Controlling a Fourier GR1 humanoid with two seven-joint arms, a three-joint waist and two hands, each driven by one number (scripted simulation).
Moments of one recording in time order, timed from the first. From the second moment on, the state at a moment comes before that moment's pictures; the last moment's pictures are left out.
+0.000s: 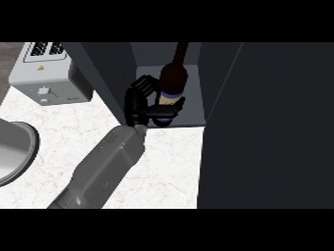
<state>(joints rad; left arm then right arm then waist) -0.75 0.01 -0.40 -0.69 0.84 0.56 -0.49 0.17 -0.13 0.20 -2.51 -0.14 0.16 0.46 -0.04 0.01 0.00</state>
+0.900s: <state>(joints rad) -1.07 0.04 -0.30 -0.34 0.75 0.65 -0.51 0.20 -0.10 0.20 -2.49 -0.14 0.20 0.41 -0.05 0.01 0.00</state>
